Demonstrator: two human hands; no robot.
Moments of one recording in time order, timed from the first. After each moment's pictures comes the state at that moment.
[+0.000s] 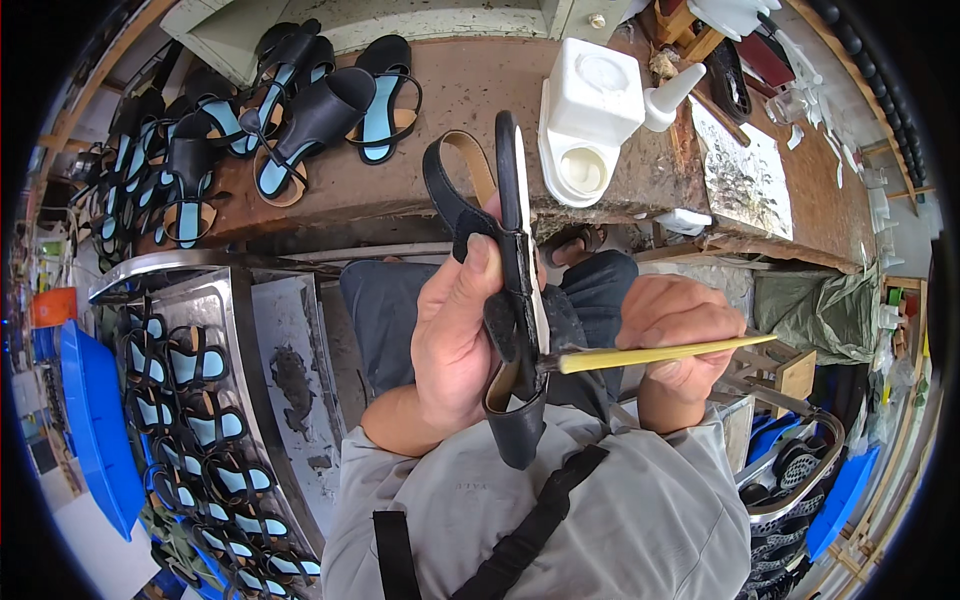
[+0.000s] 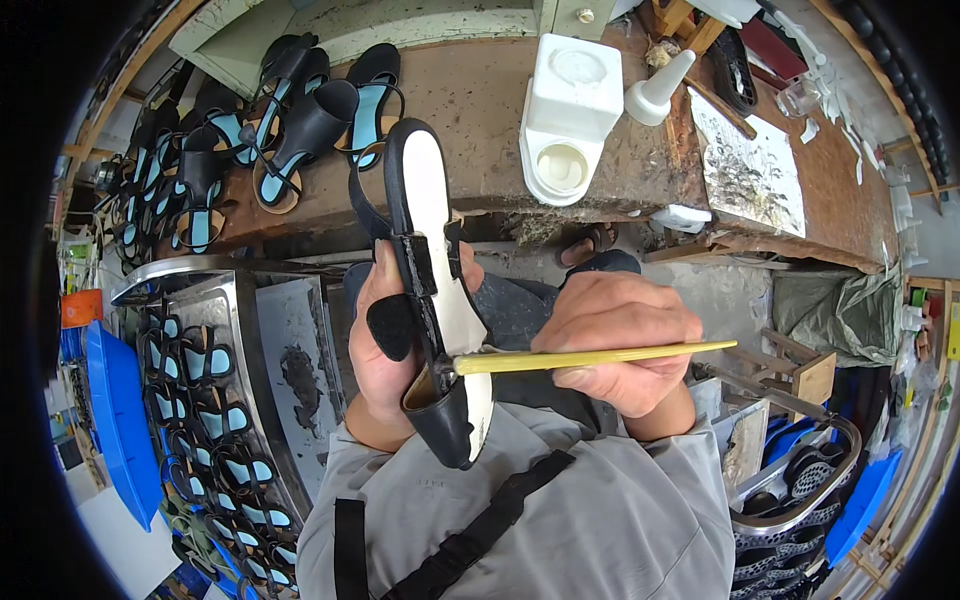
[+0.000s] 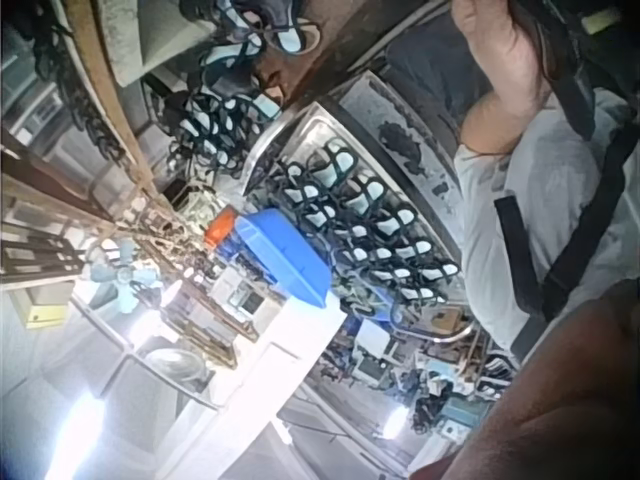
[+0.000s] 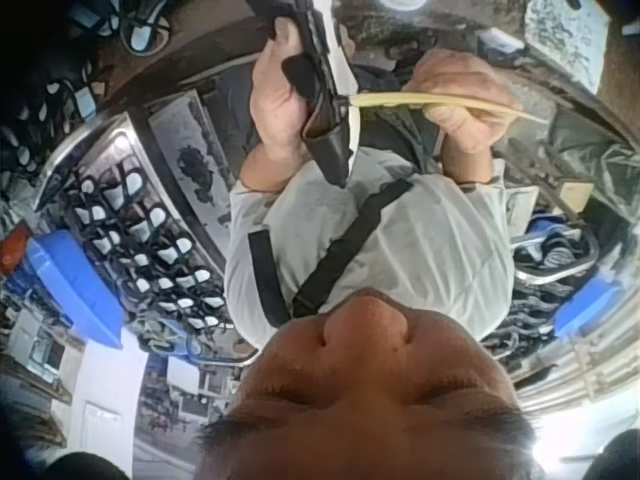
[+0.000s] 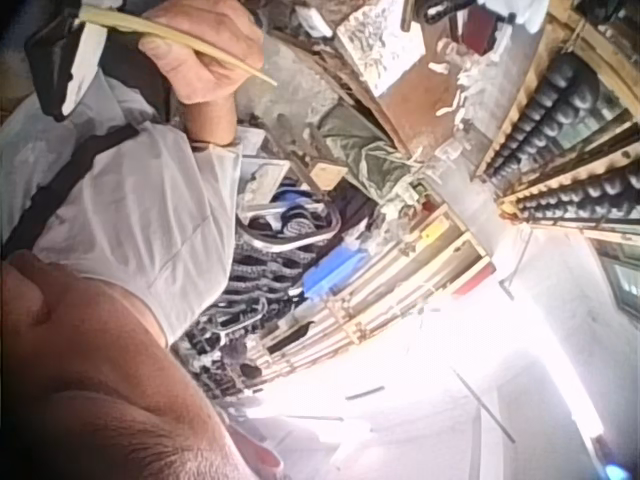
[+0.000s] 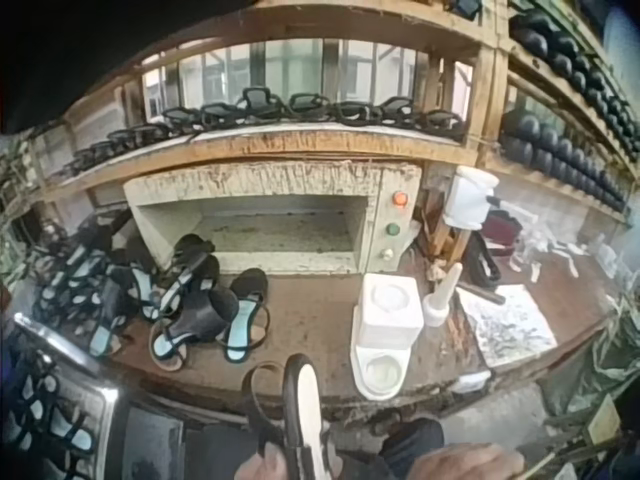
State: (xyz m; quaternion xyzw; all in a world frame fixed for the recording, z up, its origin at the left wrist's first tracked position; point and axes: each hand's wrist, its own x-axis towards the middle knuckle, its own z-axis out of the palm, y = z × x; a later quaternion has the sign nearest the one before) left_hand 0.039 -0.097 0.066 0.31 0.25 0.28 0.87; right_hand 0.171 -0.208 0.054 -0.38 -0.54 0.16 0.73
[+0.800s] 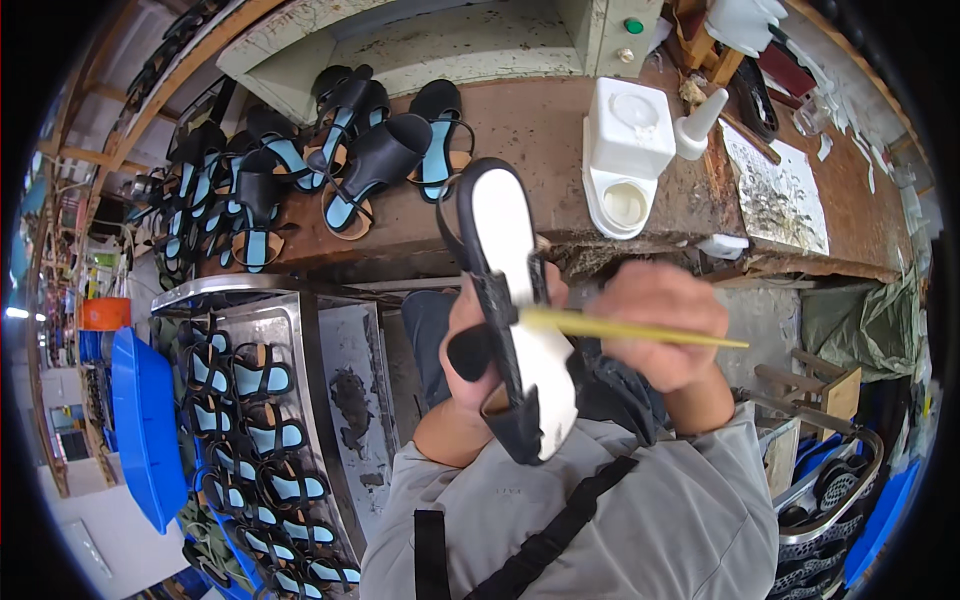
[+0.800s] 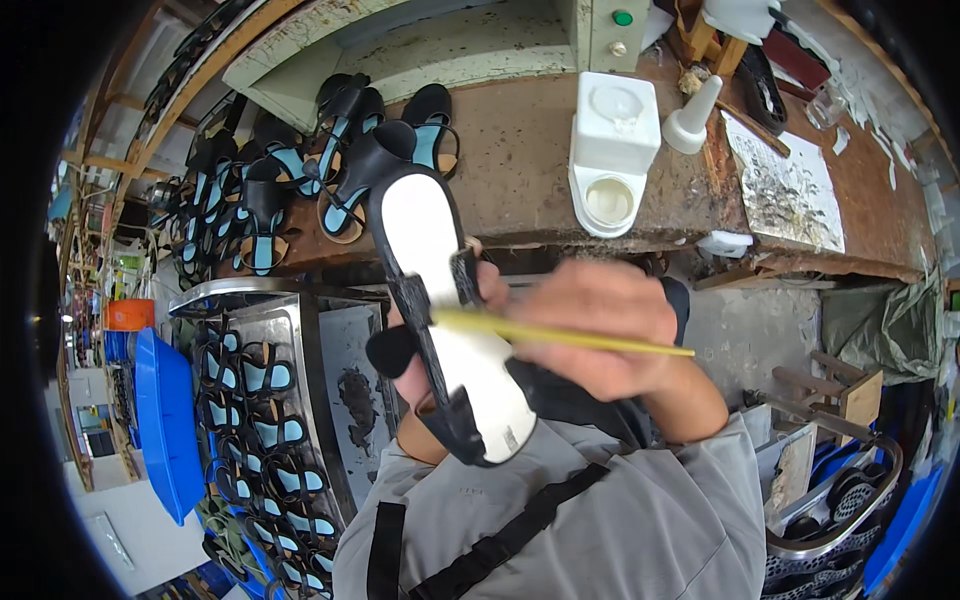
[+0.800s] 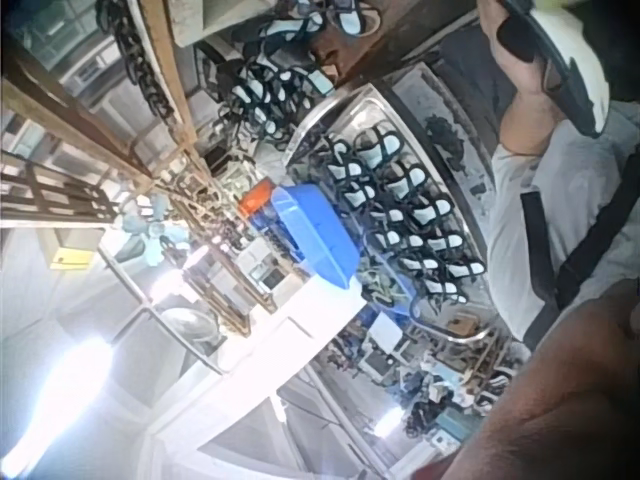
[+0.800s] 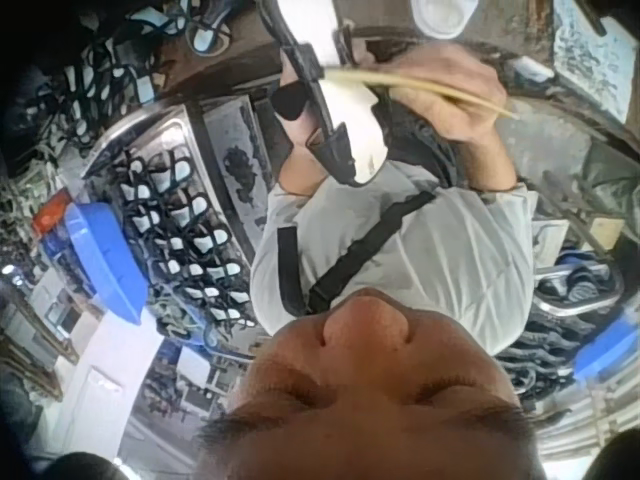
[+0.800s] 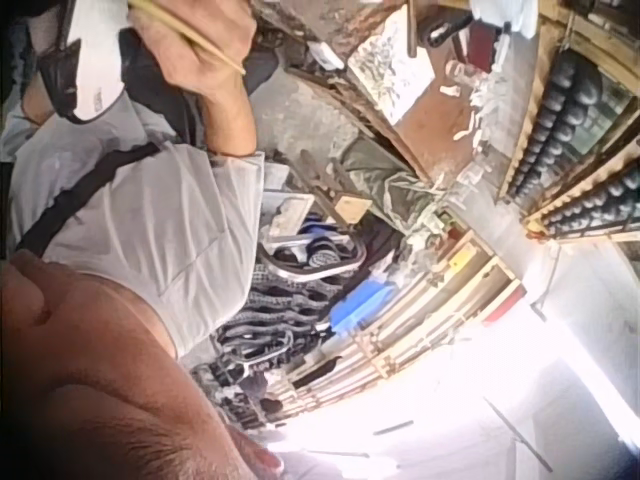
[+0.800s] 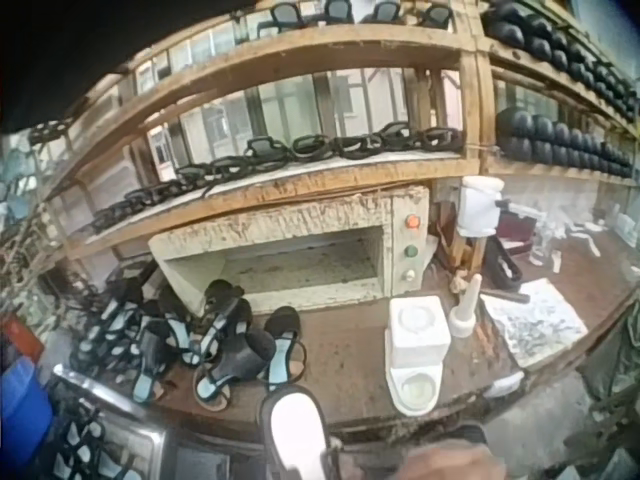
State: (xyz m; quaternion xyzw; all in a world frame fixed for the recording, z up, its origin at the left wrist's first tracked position) left_hand 0.026 -0.066 0.033 0.25 0.02 0.25 0.94; right_hand 0.174 -0.164 0.063 -0.40 -0.66 0.04 0.64
